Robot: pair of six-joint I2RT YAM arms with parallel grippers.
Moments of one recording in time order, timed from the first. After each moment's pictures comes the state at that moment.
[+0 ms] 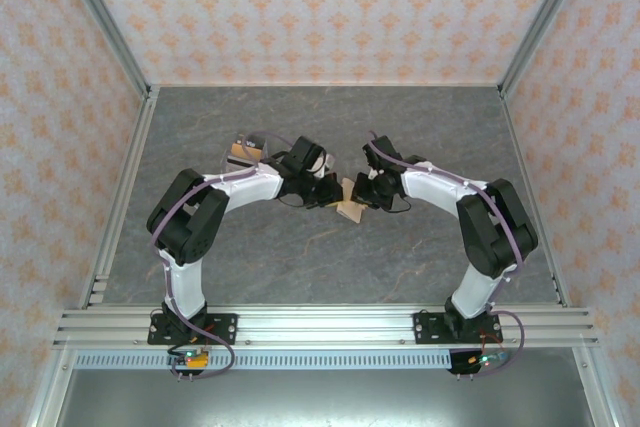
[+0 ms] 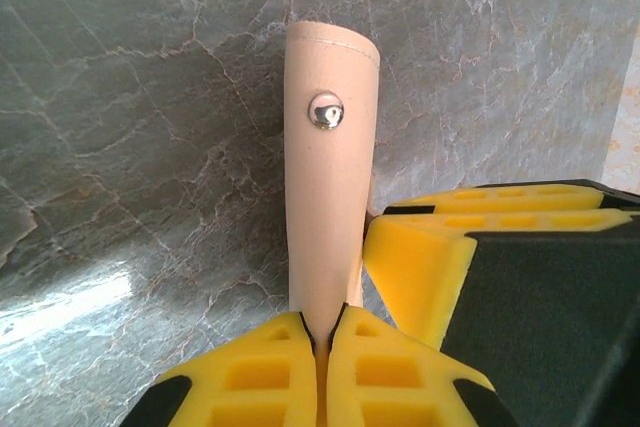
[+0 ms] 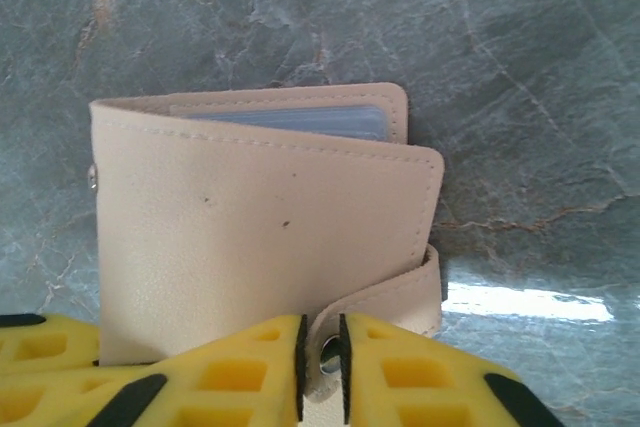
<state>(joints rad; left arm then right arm) -0.57 1.91 1.20 -0.26 0.52 -0.80 0.48 1.72 1.07 -0.52 -0.24 0.73</state>
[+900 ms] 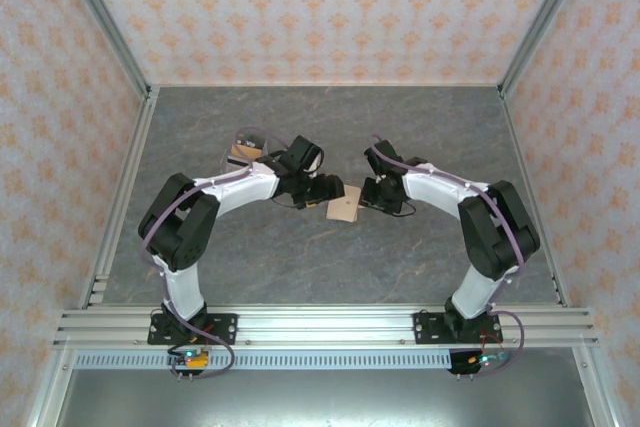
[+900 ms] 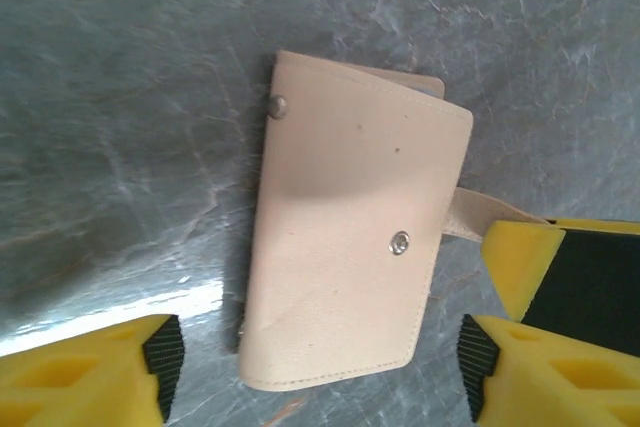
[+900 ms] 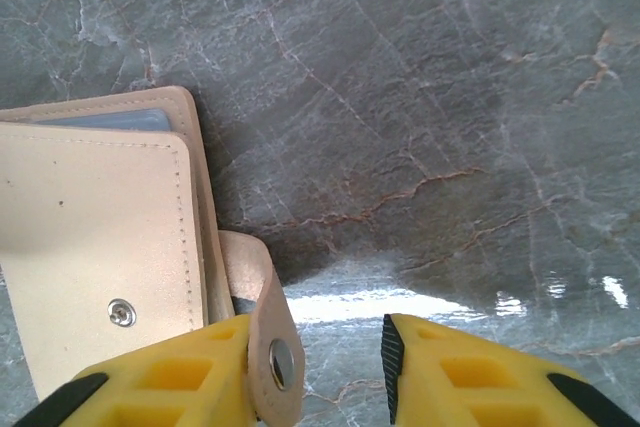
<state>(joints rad) -0.57 1.84 1.20 -0.41 0.30 -0.79 0.49 1.71 1.05 -0.59 -0.10 0.74</state>
